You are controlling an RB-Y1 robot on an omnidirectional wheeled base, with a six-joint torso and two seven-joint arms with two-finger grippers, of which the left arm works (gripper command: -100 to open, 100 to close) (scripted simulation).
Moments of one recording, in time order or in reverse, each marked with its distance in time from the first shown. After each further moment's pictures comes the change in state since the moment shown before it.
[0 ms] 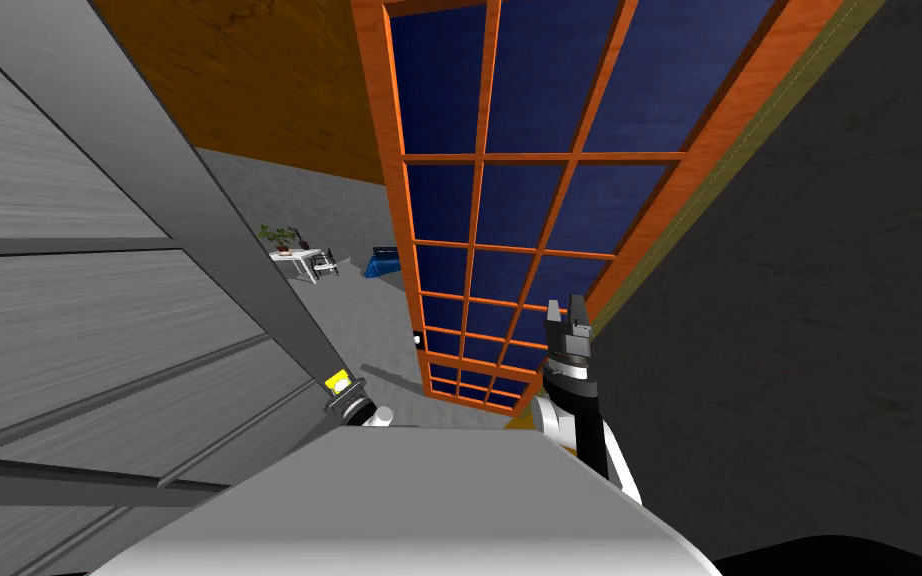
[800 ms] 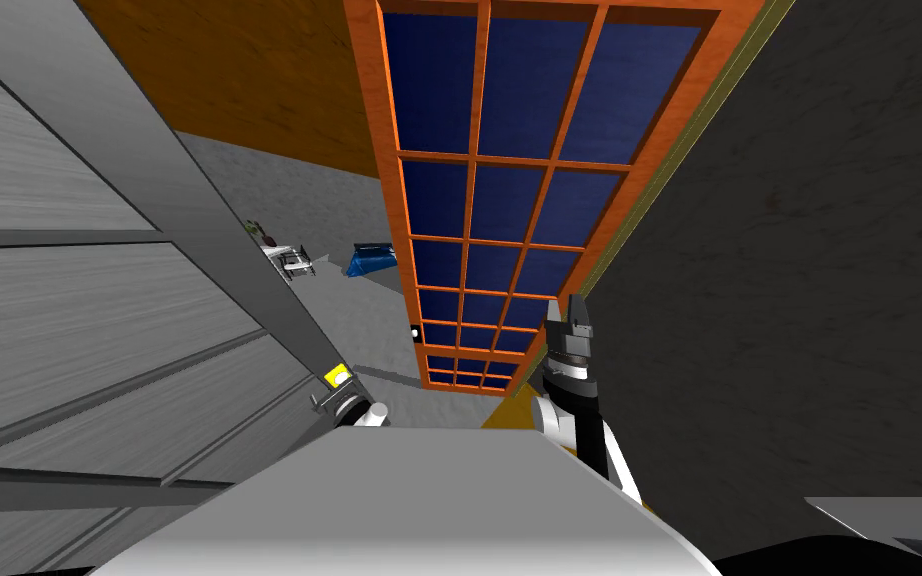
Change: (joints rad) arm -0.027 0.041 0.027 0.015 0.028 -0.015 -0.019
